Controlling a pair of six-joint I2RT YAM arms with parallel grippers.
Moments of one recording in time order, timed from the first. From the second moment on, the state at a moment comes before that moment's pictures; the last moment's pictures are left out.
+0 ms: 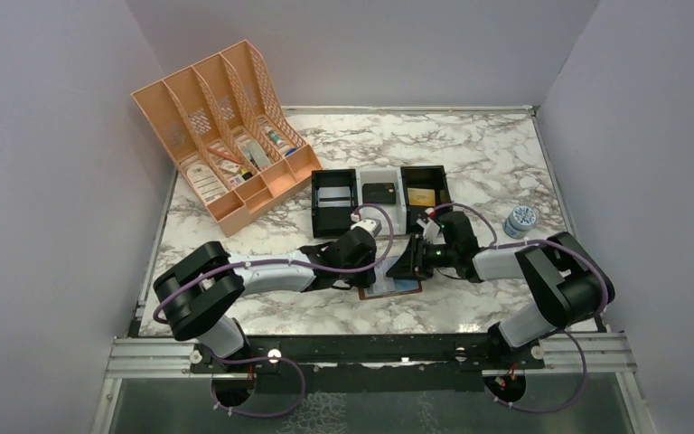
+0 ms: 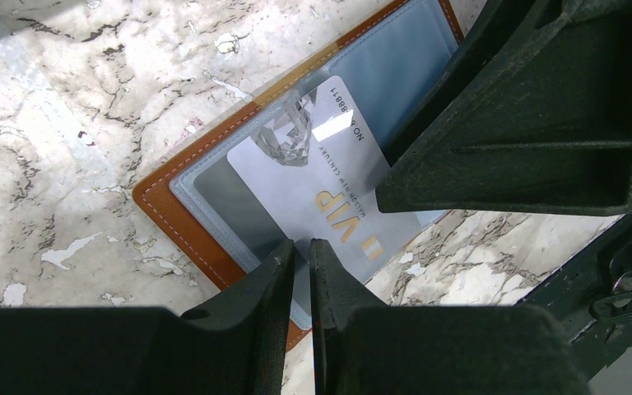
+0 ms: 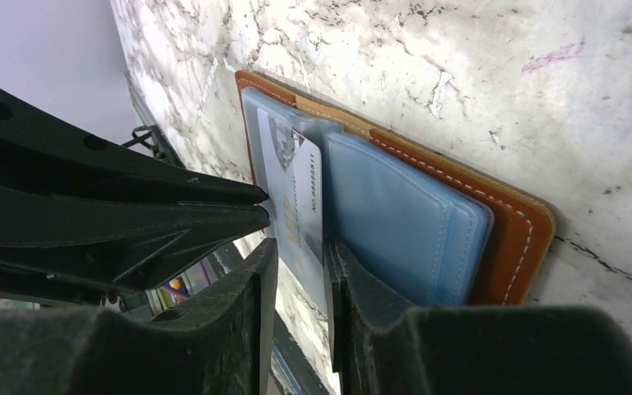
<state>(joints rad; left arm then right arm) -1.01 1.56 0.74 -0.03 -0.04 -0.66 0.41 1.54 0.40 0.36 -0.75 0.75</state>
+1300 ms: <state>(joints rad) -1.01 1.59 0.77 -0.04 -0.02 -0.61 0.37 1.51 0.35 0.41 -0.79 0.79</state>
